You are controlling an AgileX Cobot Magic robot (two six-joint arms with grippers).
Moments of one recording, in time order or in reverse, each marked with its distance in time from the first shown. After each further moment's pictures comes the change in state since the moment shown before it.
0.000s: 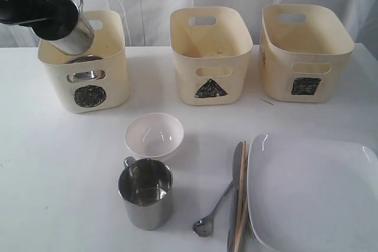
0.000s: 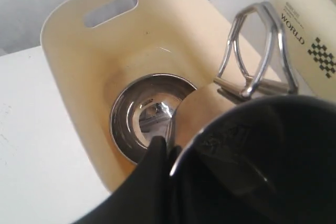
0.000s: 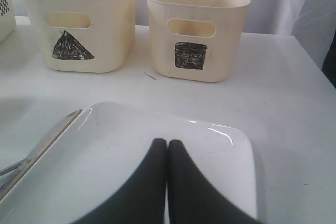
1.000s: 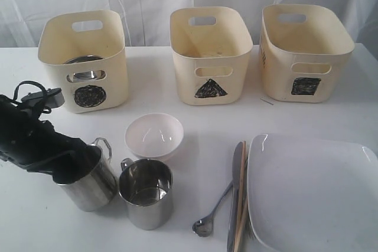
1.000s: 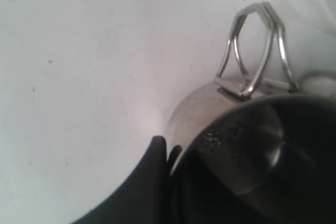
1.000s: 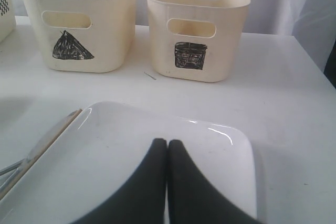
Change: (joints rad) left arm -0.035 0.015 0.553 -0.365 0.189 0.145; right arm 0.000 0.000 0.000 0.000 0.002 0.000
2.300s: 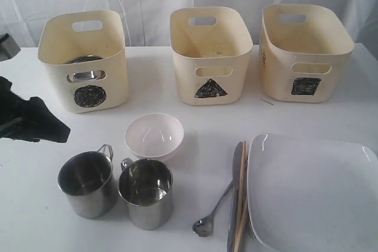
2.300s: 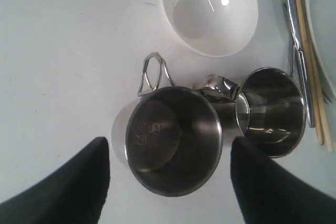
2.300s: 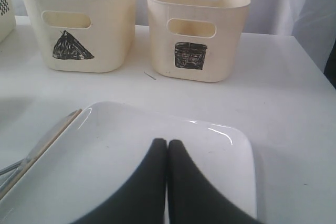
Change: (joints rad) left arm 0.112 -0.339 0.007 -0.100 0.179 0.162; right arm 0.000 0.000 0.000 0.000 0.000 0.000
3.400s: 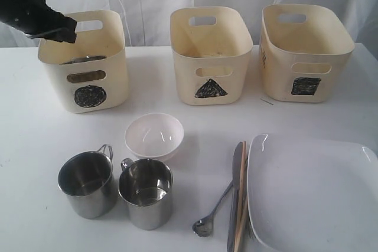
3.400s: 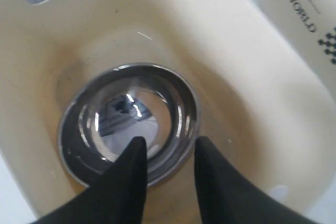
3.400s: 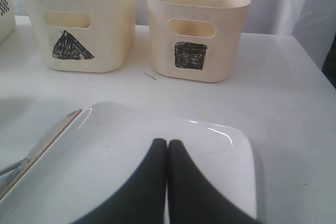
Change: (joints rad) left arm 0.028 0.660 -0.862 0.157 -0.161 -0.031; right arm 0.000 0.000 0.000 0.000 0.000 0.000
